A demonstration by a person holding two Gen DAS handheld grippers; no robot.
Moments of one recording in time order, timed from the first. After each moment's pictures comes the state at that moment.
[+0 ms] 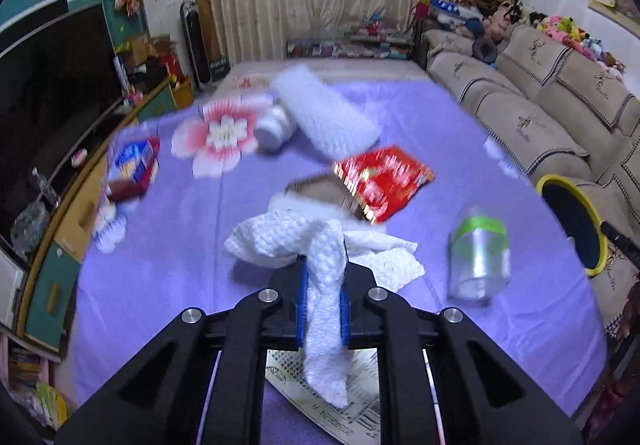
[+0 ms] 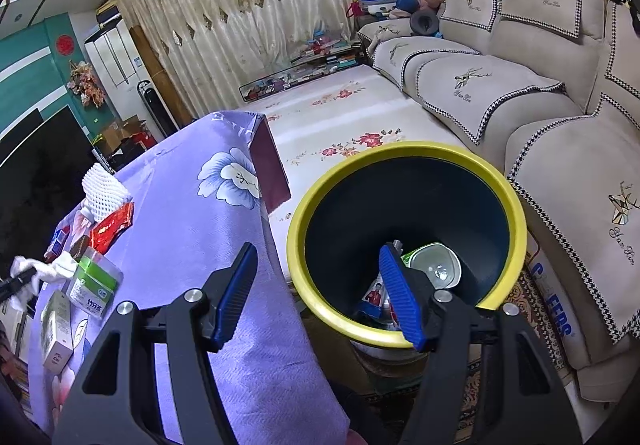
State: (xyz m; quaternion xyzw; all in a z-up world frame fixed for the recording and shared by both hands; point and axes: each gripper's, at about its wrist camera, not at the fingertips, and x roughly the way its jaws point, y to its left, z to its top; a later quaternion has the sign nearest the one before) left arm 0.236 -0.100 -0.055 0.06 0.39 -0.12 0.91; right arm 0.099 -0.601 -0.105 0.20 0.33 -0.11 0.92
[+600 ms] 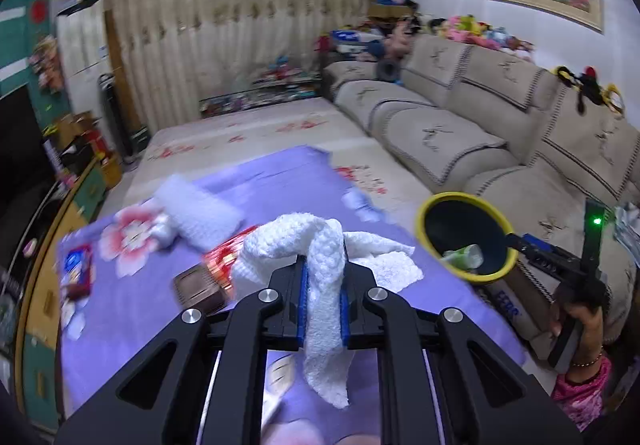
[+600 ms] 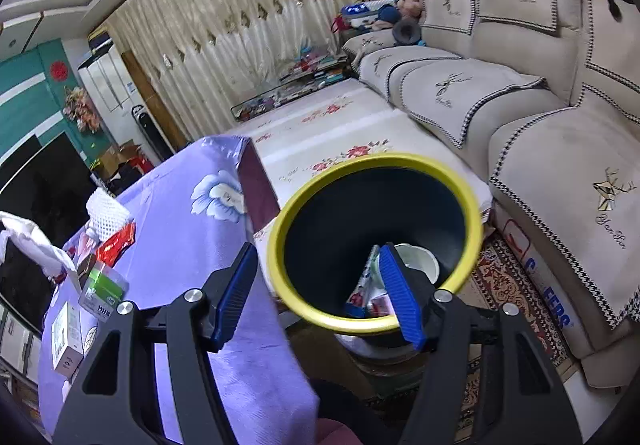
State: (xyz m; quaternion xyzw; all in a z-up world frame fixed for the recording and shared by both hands) left arm 0.171 -0.215 0.040 0.11 0.31 -0.28 0.90; right arm 0.059 -0.625 -0.089 0.23 0.30 -0.13 0.92
